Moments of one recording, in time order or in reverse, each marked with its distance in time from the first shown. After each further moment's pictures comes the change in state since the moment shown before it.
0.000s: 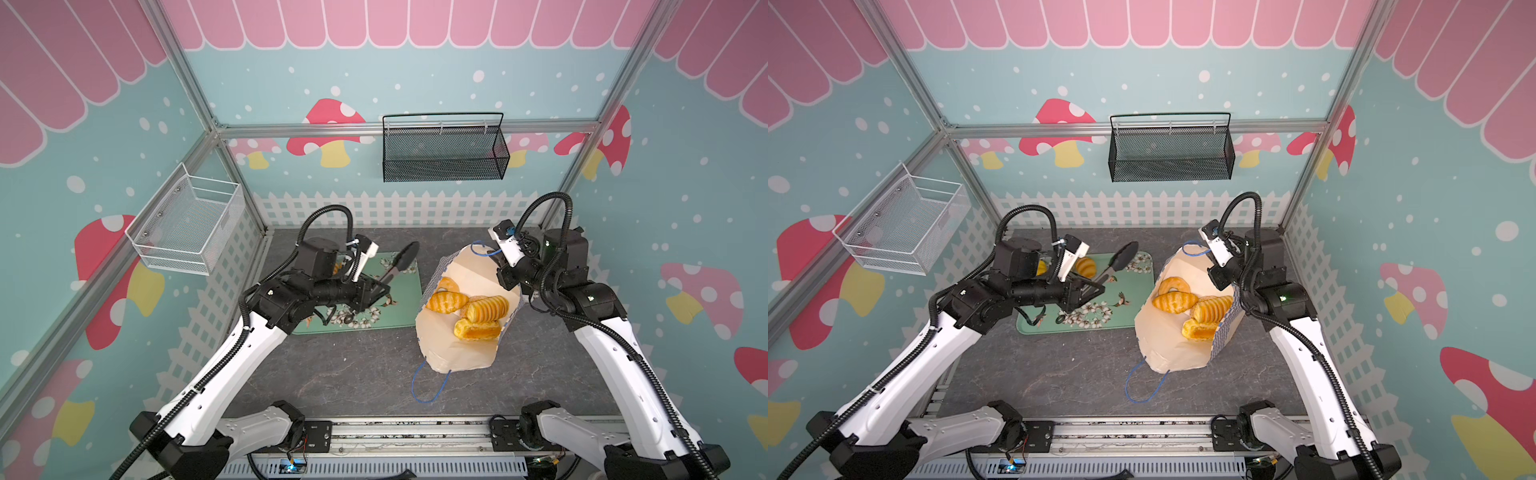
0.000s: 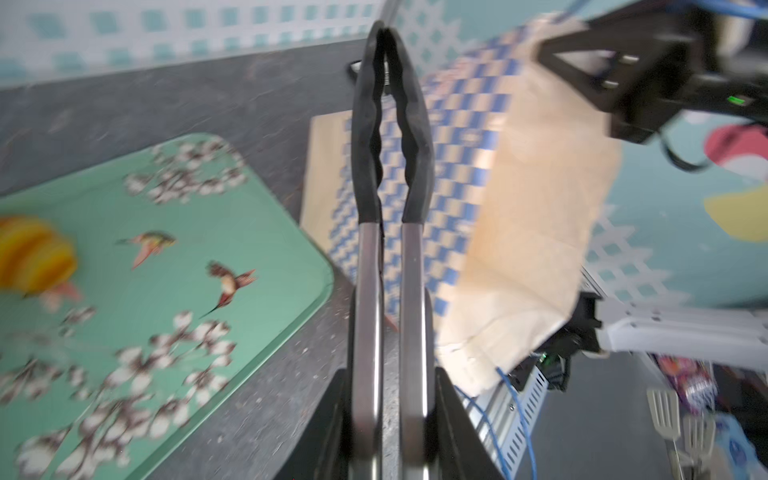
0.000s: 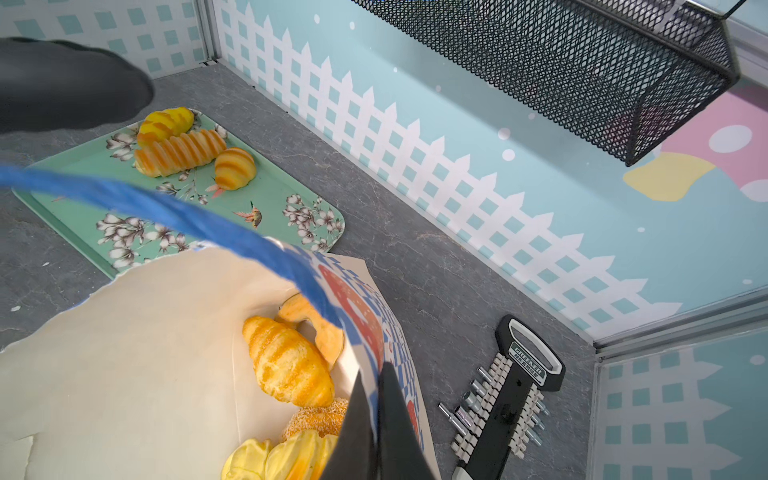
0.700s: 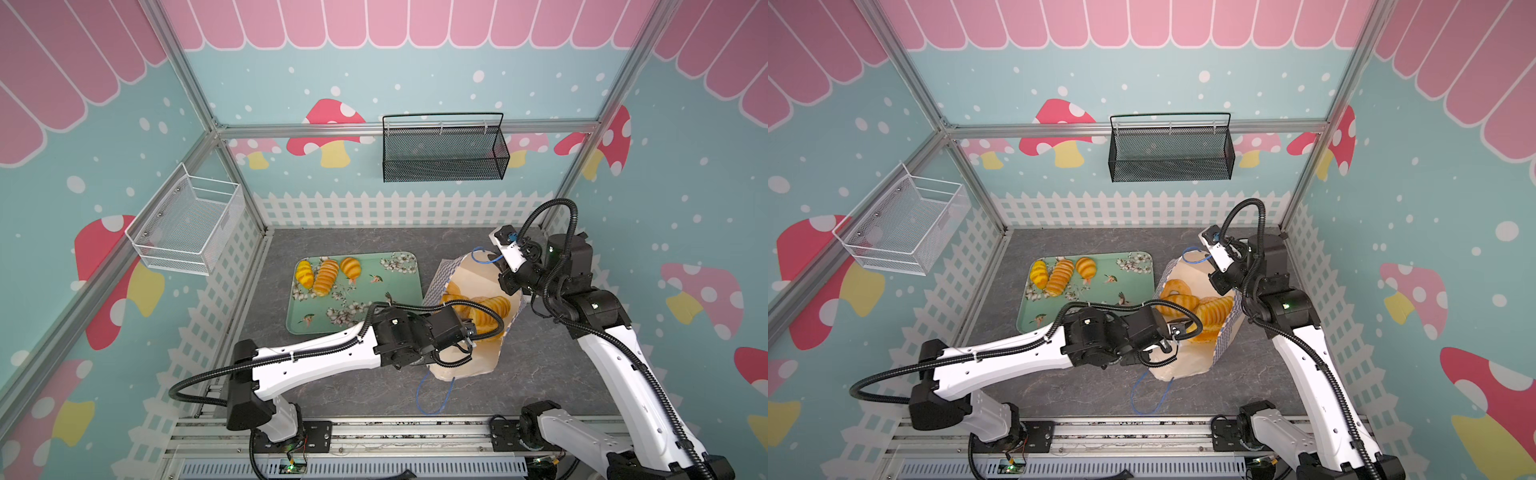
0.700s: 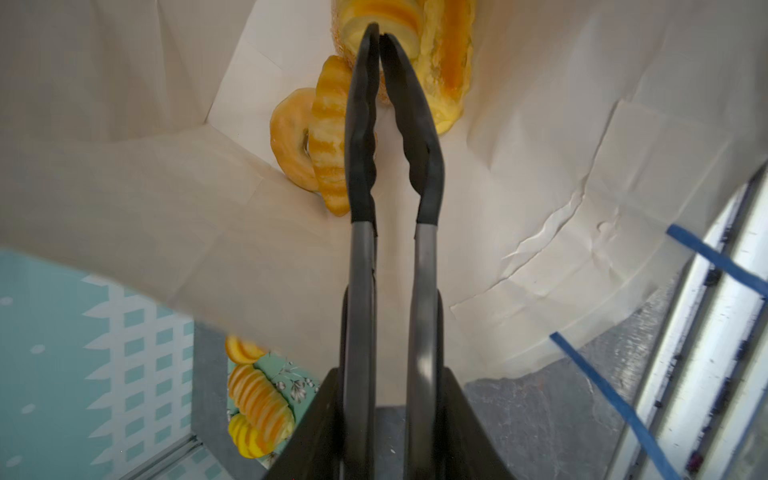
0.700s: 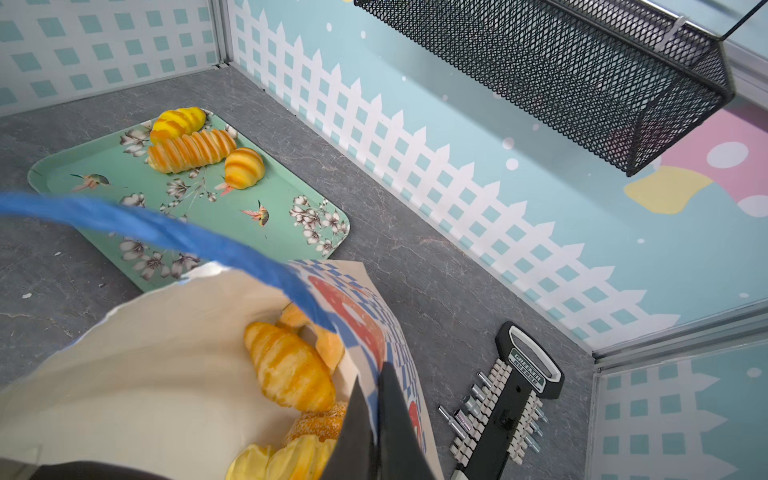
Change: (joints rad) left arm -0.640 0.473 0.230 -0.279 -0.891 0.478; right arm 0.001 -0.037 -0.031 0.003 -0.015 -0.020
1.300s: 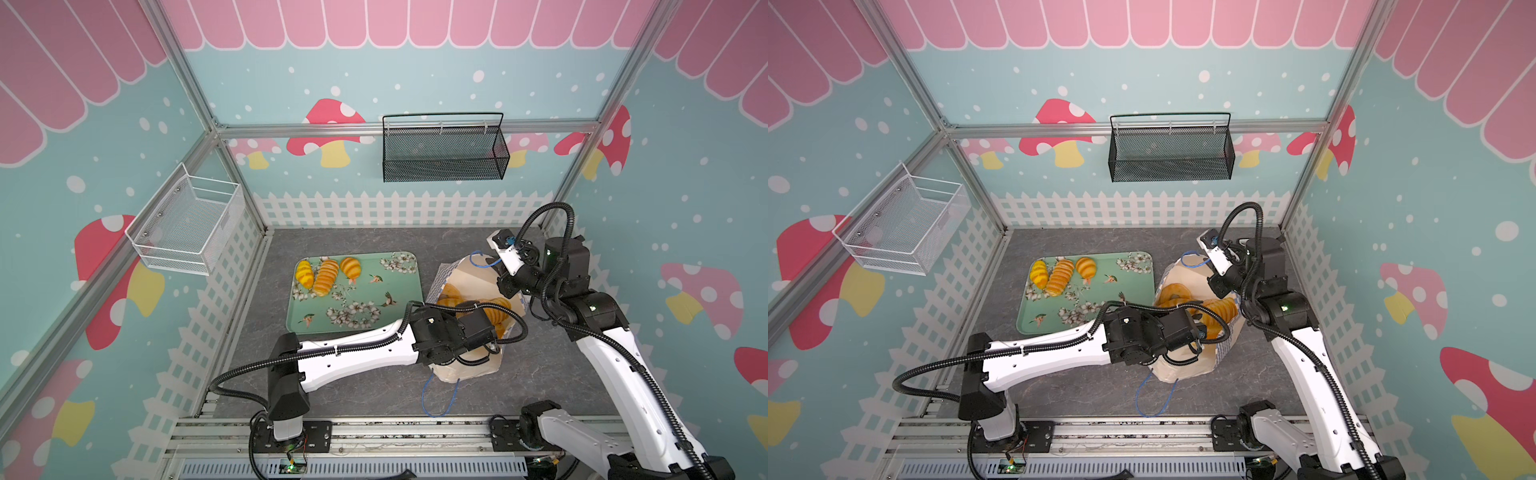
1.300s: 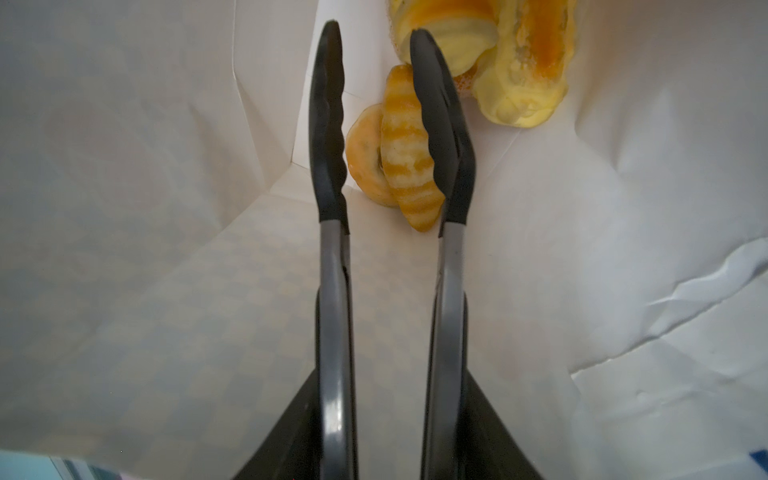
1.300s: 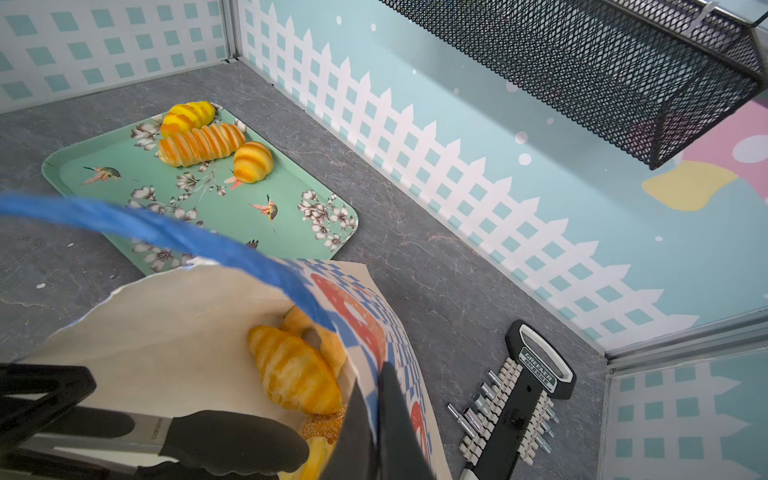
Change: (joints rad) left arm -0.023 0.189 0.181 -0.020 -0.209 0.140; right arm 0.006 -0.014 -0.031 0.004 -0.013 0.001
